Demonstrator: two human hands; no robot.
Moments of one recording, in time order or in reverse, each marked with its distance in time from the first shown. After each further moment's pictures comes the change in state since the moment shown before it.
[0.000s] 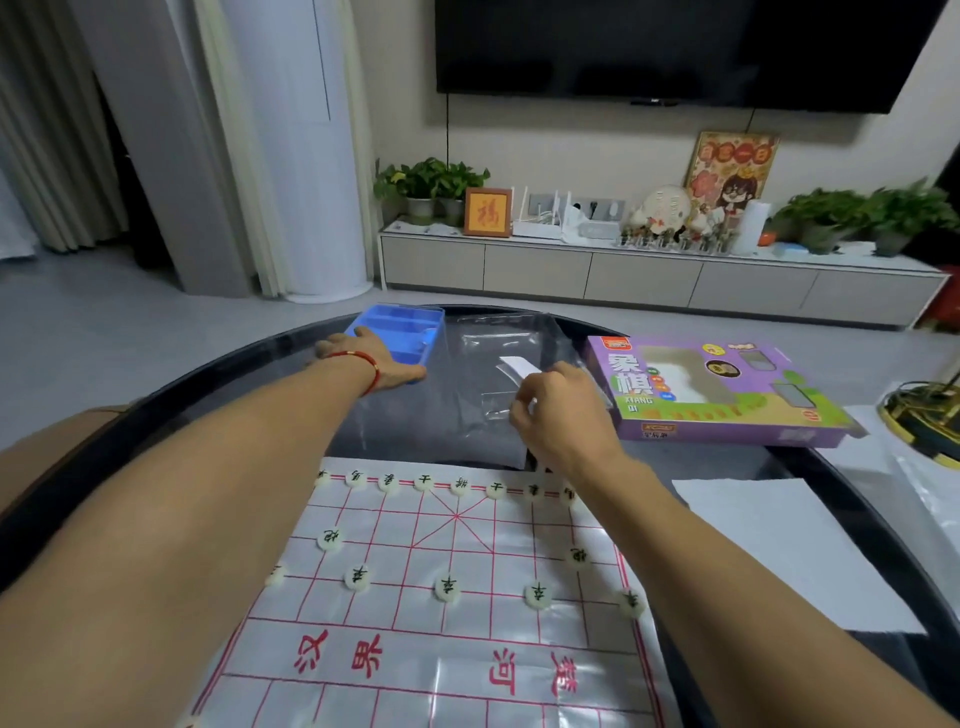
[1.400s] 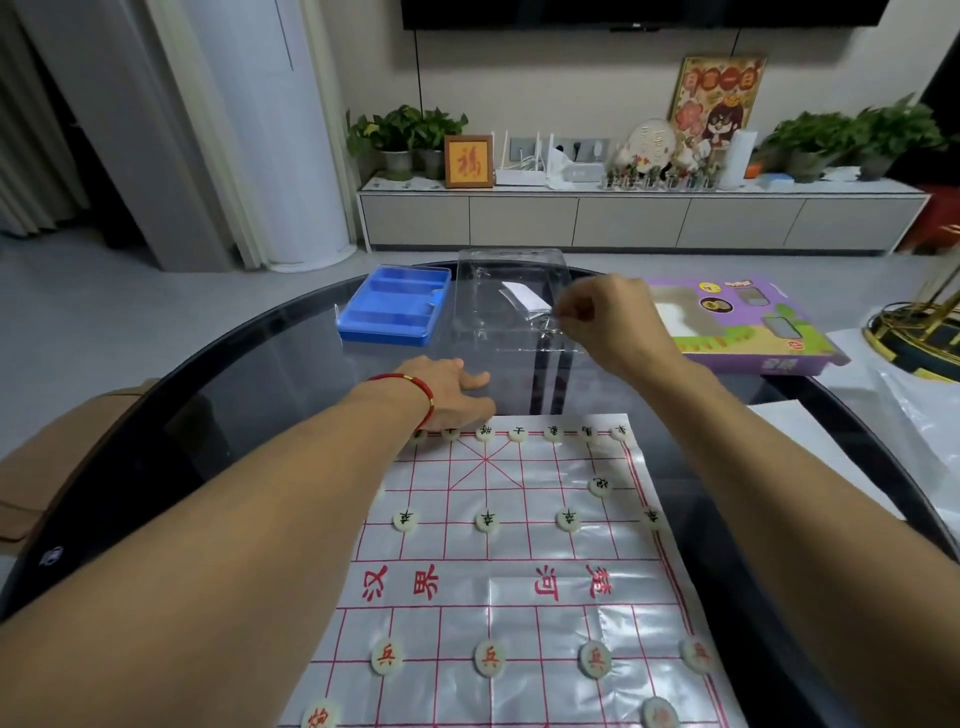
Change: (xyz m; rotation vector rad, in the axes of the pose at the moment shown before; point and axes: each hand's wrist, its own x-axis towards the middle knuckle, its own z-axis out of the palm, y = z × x) left_hand -0.112 0.007 0.016 0.228 -0.274 0.556; right_hand 0.013 0.011 -0.052 0.106 0.054 -0.004
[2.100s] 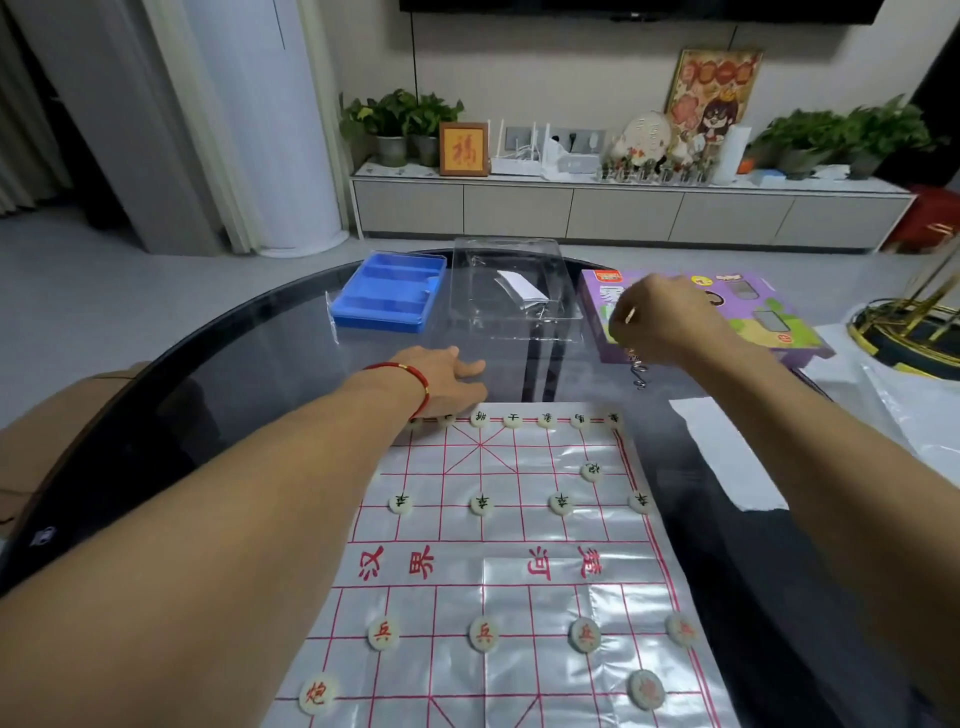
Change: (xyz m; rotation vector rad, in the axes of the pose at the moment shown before) left_hand -0.004 -0.002 0.003 -0.003 0.017 0.029; right_hand -0.003 0.048 -0.027 -0.328 -0.158 0.196
